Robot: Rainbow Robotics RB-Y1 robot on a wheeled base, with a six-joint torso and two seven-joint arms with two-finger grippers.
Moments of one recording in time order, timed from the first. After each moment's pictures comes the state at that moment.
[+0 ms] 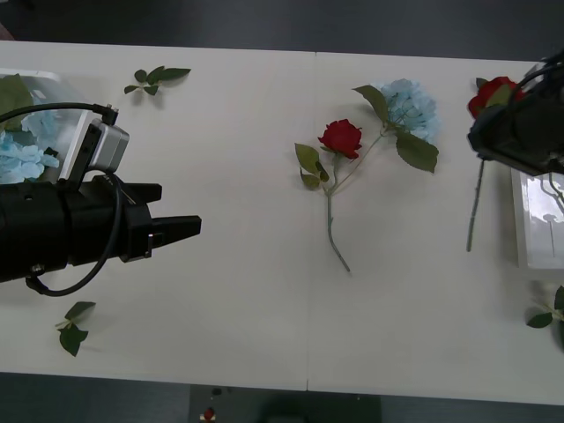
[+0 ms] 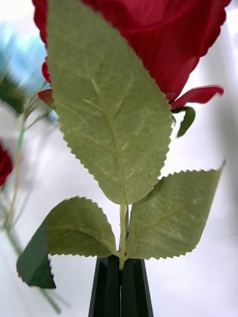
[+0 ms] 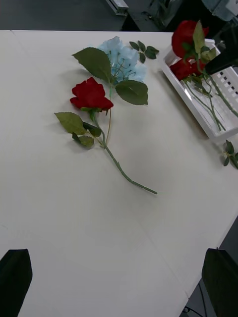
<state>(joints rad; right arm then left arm) -0.52 -0.73 0.00 -1.84 -0.66 1.67 0.80 0.04 0.79 0.04 -2.31 1.35 1.00 -1.75</state>
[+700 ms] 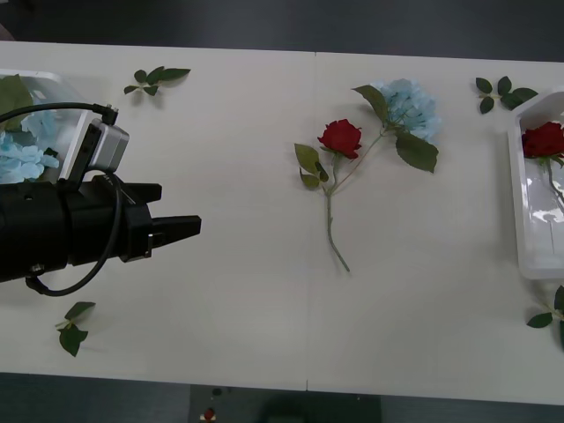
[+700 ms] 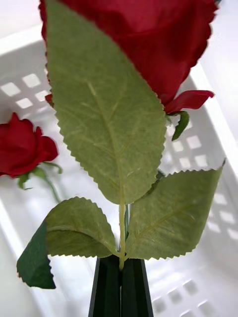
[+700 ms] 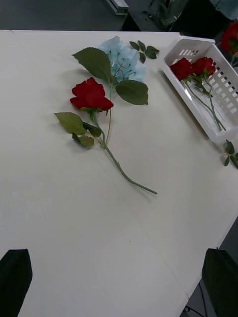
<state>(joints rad) -0.42 -0.87 -0.37 -1.38 -0.53 1.39 1.29 0.04 0.79 0.04 -2.31 1.35 1.00 -1.75</state>
